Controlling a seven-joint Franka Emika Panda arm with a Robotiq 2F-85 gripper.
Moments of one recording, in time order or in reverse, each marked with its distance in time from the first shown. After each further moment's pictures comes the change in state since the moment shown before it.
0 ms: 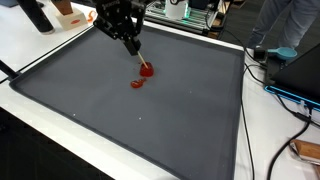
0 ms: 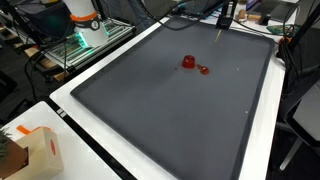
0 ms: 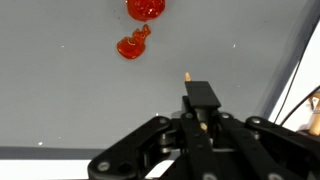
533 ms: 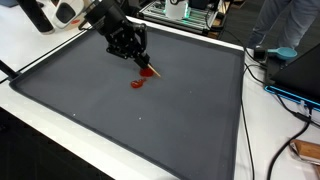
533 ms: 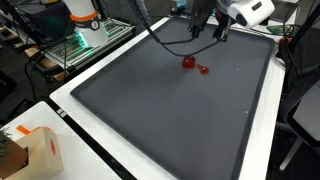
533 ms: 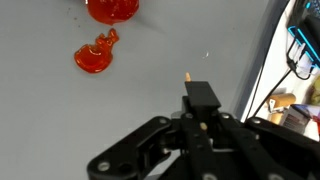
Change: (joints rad) arm -0.082 0.148 0.051 0.071 0.192 -0.086 -0.162
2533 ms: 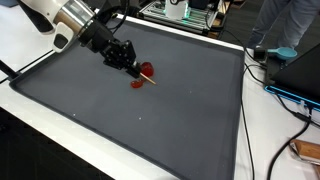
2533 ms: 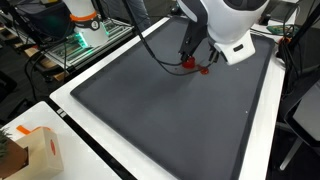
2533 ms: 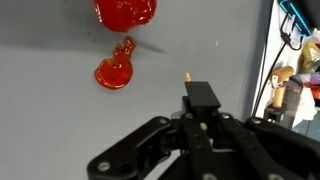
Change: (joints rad) arm -0.092 0.134 0.018 0.064 0.106 -0.028 0.026
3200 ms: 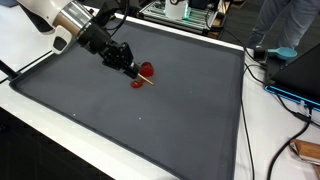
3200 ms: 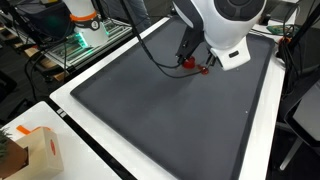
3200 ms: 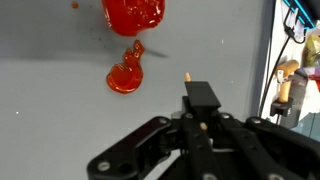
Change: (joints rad) arm -0.009 0.014 -0.008 0.001 0.007 0.000 0.025
